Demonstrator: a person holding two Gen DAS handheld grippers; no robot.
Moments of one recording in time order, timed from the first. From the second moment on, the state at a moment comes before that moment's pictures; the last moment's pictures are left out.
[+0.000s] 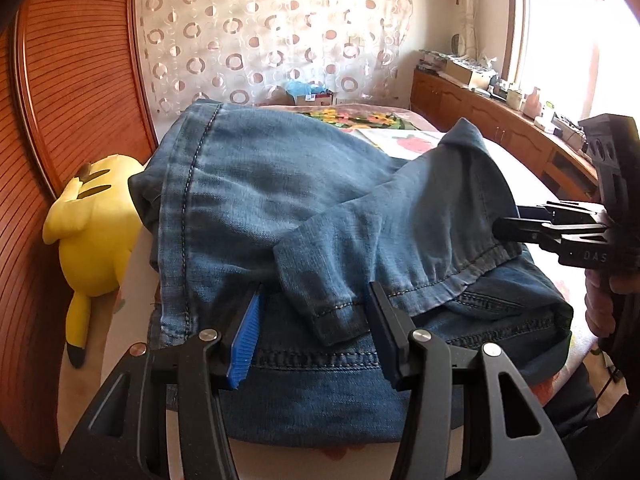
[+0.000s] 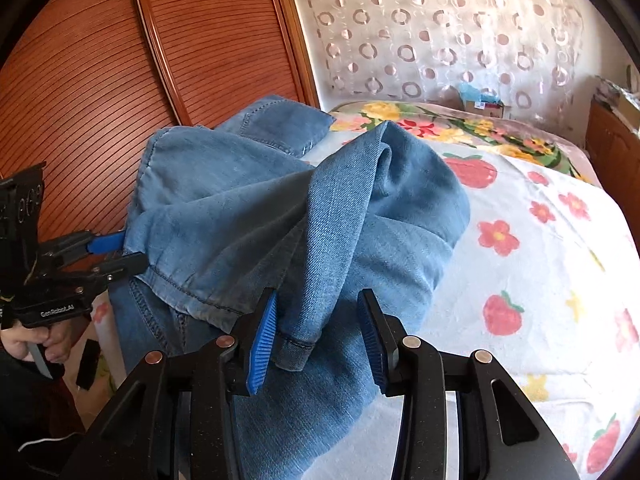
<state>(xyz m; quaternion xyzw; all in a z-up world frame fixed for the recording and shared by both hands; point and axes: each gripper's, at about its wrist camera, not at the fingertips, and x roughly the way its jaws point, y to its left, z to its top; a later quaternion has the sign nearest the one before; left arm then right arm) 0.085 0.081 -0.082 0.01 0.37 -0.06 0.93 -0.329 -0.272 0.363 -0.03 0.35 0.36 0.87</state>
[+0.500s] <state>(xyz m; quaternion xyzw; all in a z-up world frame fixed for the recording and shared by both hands) 0.082 0.071 -0.077 0.01 0.36 -0.08 0.93 -0.341 -0.275 0.389 -0.01 0.29 0.37 0.88</state>
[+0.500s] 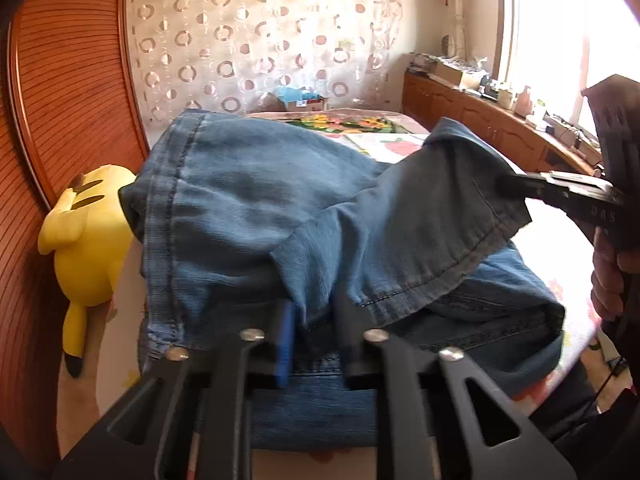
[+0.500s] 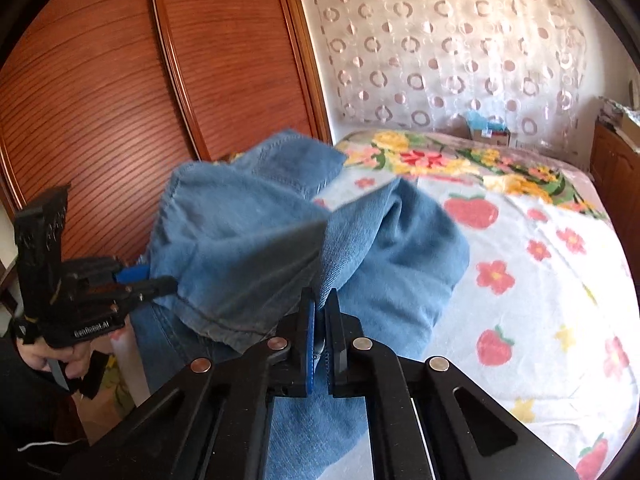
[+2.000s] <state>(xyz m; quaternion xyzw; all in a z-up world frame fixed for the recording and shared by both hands) 0.015 0.137 -0.049 -0.06 0.34 -0.01 0.94 -0.310 -0.123 0.453 -0.11 0.27 0.44 0.85</state>
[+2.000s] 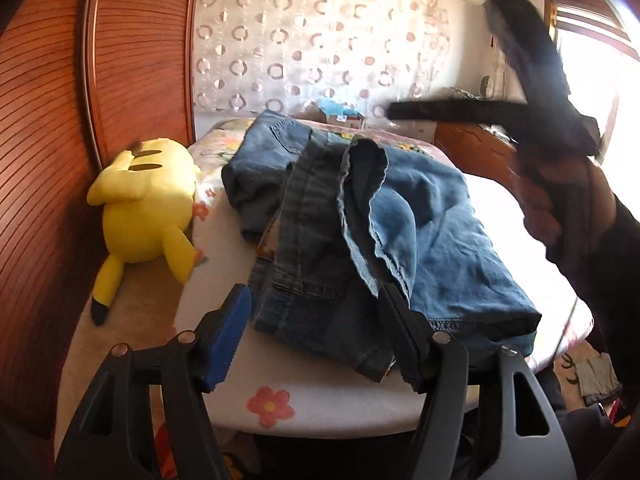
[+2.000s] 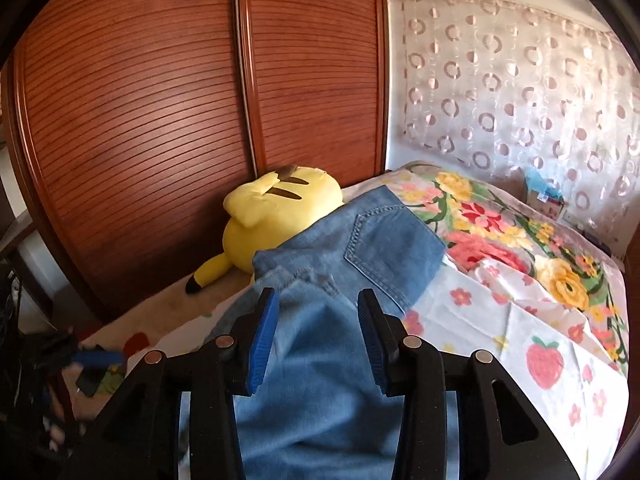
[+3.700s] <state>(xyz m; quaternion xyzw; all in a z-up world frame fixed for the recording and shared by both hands) 0.049 0.141 -0.070 -0.04 0.37 -0.01 0.93 -0.437 -0.297 0.381 -0.08 0.36 0.42 0.83</state>
